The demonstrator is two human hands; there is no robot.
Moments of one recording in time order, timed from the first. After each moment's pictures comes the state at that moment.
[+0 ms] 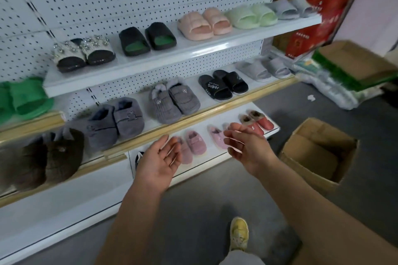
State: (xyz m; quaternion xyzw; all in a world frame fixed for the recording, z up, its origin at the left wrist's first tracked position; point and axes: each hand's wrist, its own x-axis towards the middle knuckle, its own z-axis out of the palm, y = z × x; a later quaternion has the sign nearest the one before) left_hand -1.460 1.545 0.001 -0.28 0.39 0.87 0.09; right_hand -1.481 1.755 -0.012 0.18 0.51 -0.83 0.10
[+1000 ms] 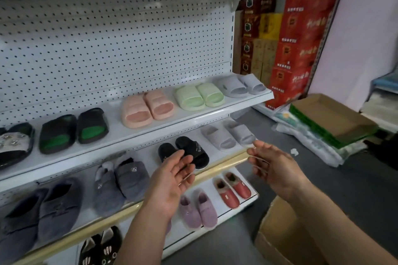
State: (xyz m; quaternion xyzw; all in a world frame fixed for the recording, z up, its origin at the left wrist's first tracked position) left_hand -1.665 1.817 0.109 -0.19 0.46 0.86 0.09; right_hand -1.671 2.055 0.103 0.15 0.52 -0.84 0.03
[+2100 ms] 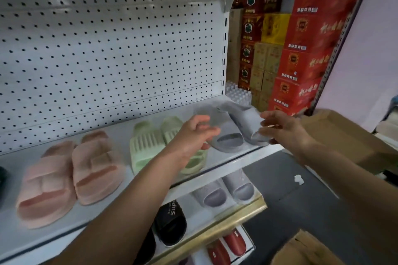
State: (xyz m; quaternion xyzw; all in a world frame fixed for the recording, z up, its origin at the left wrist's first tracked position) left_hand -2.039 1.971 0.161 0.03 0.76 0.64 0.09; right_hand -2.034 2.207 0.148 0.05 0.80 -0.60 -0.05
